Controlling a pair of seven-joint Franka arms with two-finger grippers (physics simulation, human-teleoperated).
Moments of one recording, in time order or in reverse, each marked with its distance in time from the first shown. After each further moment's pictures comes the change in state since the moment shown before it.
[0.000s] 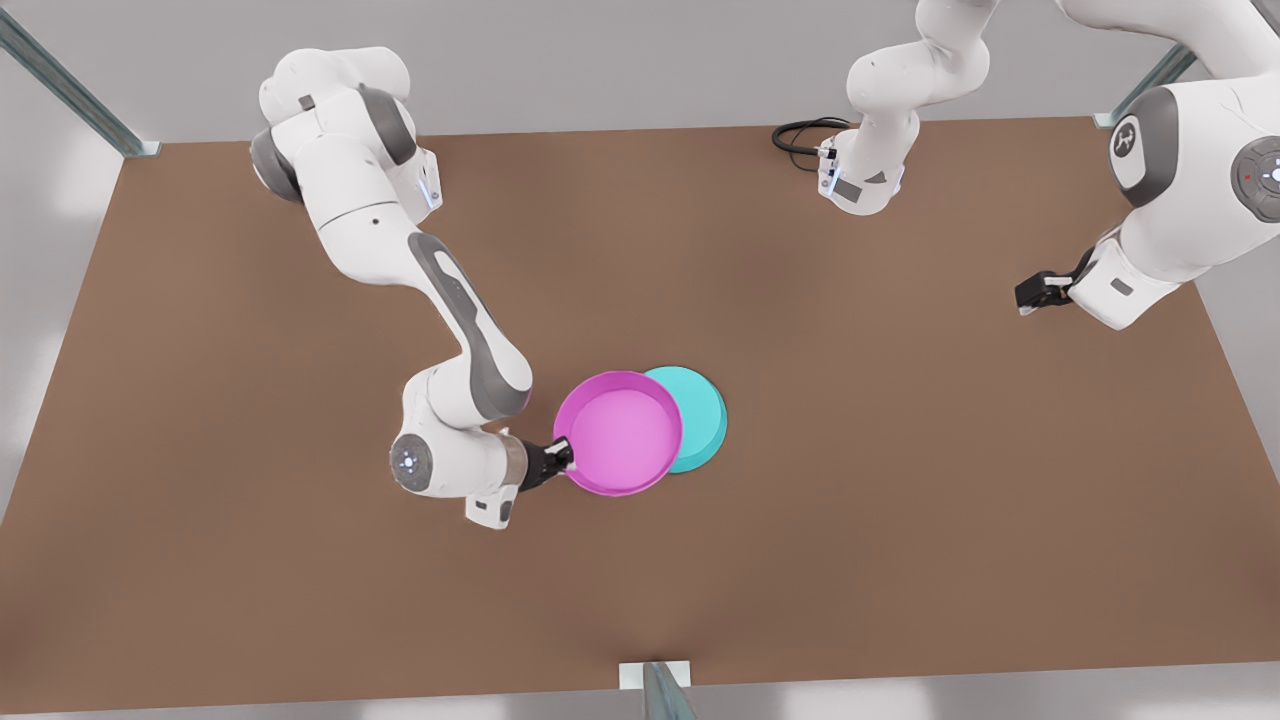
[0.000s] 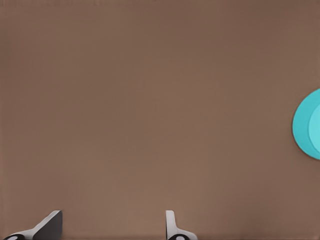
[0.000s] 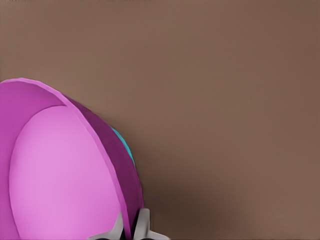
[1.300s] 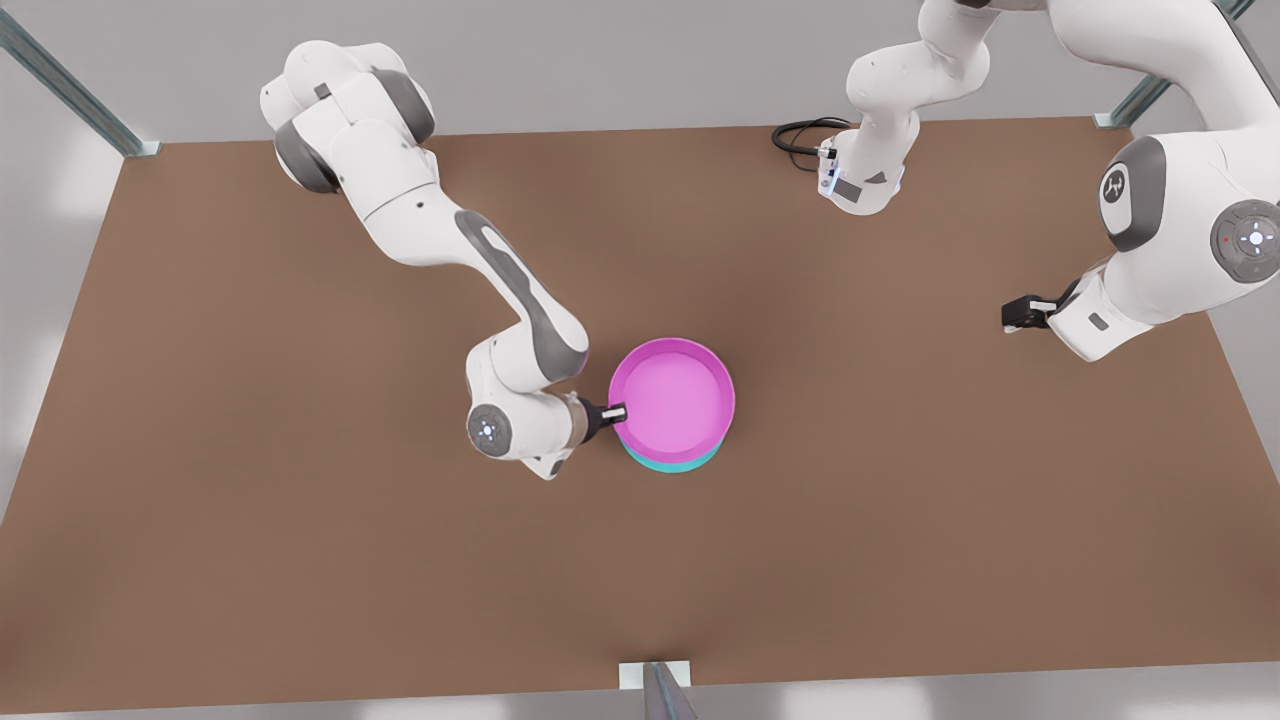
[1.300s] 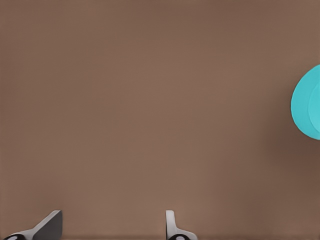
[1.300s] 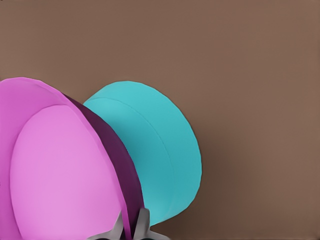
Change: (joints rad) left arm -0.007 0.091 -0.002 0.027 -0.003 -0.004 0.088; right arm 0.093 -0.028 0.025 -0.105 0.030 -0.011 0.438
